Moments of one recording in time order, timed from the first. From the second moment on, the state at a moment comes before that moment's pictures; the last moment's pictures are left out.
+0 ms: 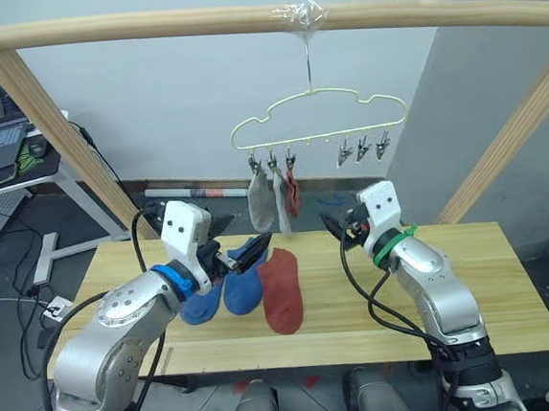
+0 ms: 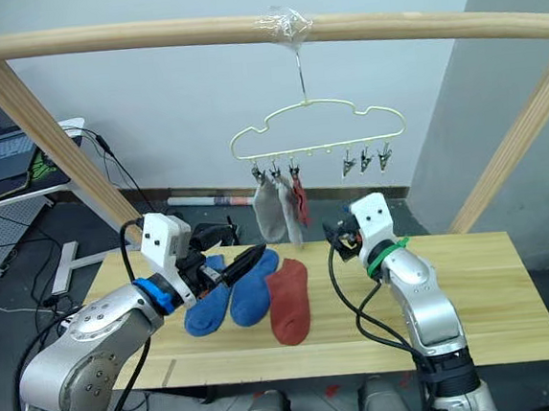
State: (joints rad) left arm -0.13 0.53 0.10 -0.59 -0.57 0.68 -0.48; right arm -0.32 -0.06 0.06 -0.28 0.02 0.55 0.33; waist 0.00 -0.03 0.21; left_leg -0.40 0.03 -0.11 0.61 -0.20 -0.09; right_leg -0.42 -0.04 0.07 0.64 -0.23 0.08
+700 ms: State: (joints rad) left arm -0.17 0.52 0.08 -0.52 -0.49 0.54 -0.53; right arm -0.47 -0.01 0.04 -0.25 0.02 0.62 0.14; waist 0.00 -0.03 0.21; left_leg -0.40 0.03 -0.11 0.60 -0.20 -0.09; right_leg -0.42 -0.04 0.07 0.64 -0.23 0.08
